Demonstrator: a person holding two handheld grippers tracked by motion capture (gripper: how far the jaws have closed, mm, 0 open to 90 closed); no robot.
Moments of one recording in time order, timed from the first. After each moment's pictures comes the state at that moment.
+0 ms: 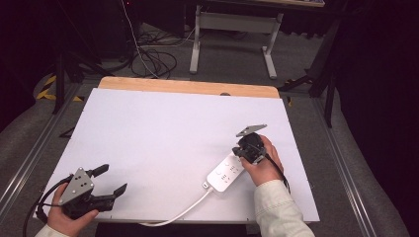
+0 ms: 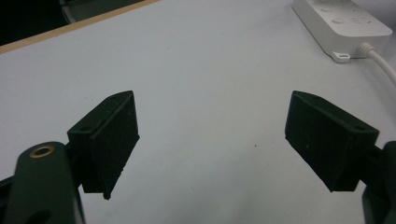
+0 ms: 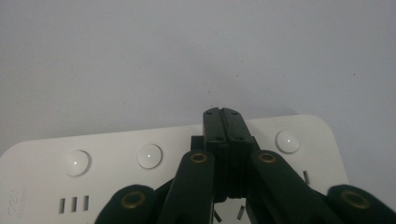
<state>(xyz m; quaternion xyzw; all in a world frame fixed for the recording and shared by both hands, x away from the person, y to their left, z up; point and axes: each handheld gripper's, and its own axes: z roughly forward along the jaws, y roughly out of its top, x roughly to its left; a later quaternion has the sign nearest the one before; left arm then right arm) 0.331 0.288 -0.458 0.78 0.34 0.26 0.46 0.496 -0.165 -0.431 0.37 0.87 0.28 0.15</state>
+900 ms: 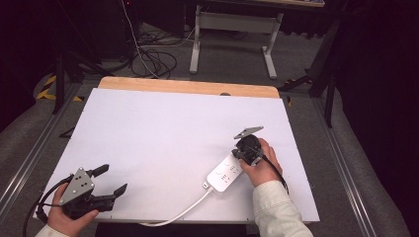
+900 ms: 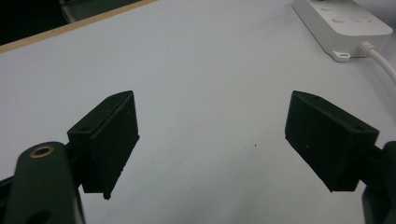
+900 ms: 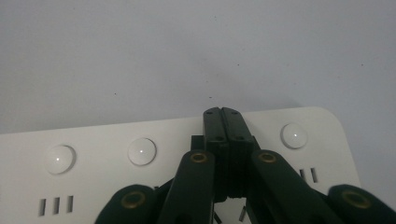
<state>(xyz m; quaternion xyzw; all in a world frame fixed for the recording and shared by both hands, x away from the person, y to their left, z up) 0.331 0.287 -0.458 0.77 0.35 0.26 0.46 0.497 -0.162 -0.441 0.37 0.88 0.26 0.15</state>
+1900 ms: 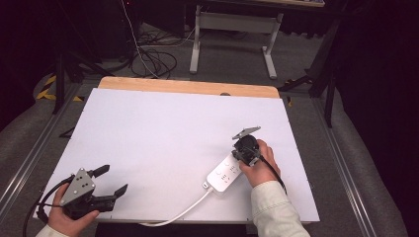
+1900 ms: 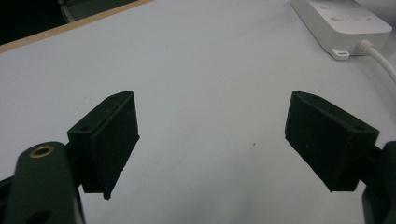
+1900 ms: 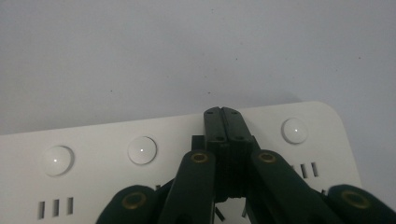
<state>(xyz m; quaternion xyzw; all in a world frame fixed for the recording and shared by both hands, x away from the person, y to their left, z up) 0.331 0.286 -0.459 0.78 0.34 0.26 0.46 0.496 -0.157 -0.441 0.38 0.88 0.24 0.16</state>
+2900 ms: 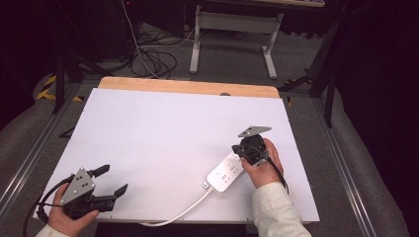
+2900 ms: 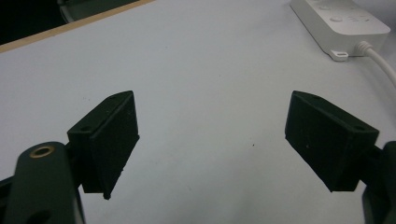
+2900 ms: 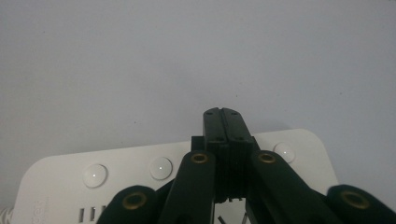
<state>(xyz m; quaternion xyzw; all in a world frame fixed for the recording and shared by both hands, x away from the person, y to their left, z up) 0.331 0.287 -0.458 0.78 0.34 0.26 0.46 0.484 -0.166 -0.422 0.37 0.85 0.32 0.17</state>
